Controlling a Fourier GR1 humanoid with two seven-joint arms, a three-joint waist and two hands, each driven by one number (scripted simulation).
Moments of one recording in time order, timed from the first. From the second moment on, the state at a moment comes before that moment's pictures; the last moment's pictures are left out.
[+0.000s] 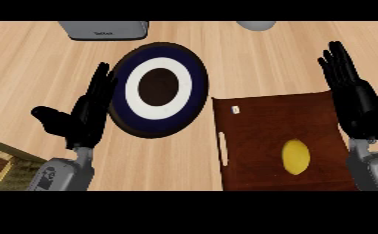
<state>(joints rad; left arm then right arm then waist) -0.18 0.26 -0.24 -1.52 0.37 0.33 0.02 -0.20 -0.47 0.11 -1.59 -0.31 -0.22 0.00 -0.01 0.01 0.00</state>
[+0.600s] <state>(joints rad) -0.29 0.46 -0.20 -1.56 0.27 0.23 0.03 -0.23 -0.46 0.37 -1.33 0.27 -0.53 0.15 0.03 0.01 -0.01</state>
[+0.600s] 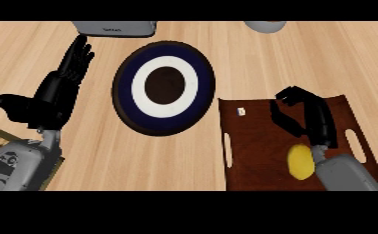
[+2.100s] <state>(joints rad) -0.27 0.51 -0.11 -1.58 0.26 0.16 0.07 -0.17 -0.08 0.38 -1.49 1.11 -0.08 1.04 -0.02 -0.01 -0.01</state>
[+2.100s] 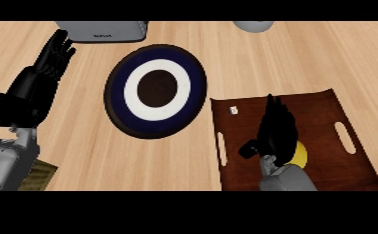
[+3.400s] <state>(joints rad) -0.26 0.46 -0.08 -1.60 0.22 0.11 0.08 -0.02 -0.02 0.17 -1.64 1.20 0.31 1.08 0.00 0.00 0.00</state>
